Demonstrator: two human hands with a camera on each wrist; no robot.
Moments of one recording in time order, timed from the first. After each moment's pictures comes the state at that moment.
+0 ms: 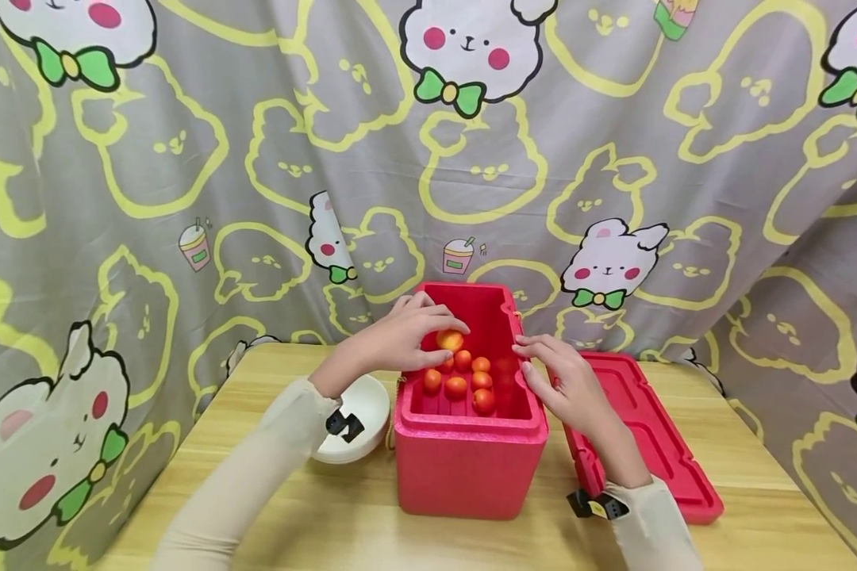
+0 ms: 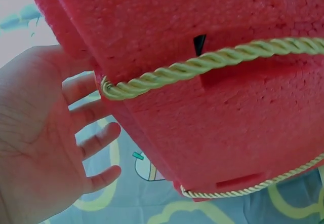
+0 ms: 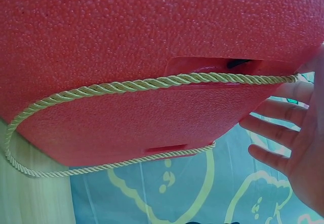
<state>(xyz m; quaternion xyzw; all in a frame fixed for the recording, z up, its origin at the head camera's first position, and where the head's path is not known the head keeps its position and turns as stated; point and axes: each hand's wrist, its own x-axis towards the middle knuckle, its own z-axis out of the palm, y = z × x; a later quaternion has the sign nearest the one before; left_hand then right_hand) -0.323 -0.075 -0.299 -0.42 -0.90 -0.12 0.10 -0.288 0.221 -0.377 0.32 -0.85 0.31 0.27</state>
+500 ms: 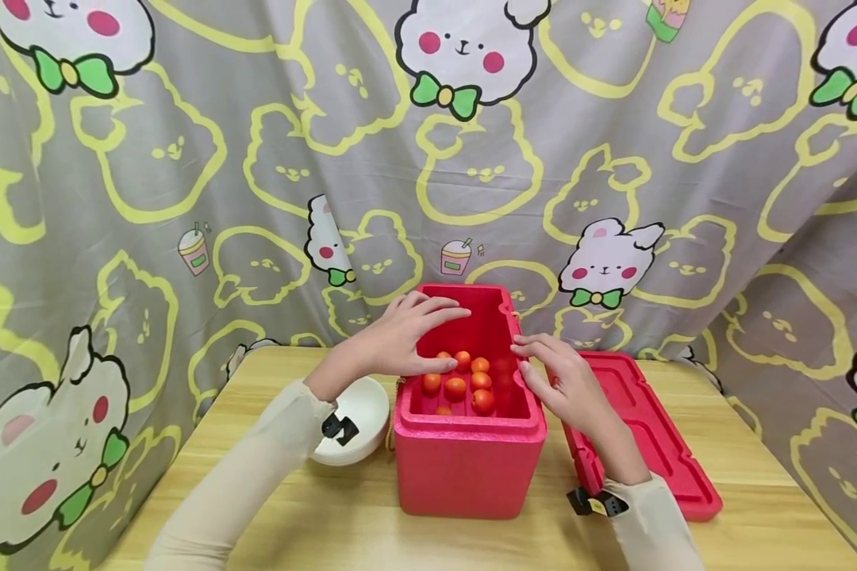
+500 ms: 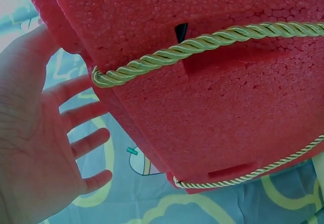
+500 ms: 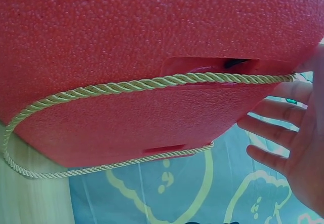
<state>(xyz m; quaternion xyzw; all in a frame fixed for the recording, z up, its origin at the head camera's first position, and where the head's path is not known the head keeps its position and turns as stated) -0.317 -0.077 -0.299 -0.40 -0.90 -0.12 0.10 -0.287 0.223 -0.375 0.32 -0.86 0.30 0.27</state>
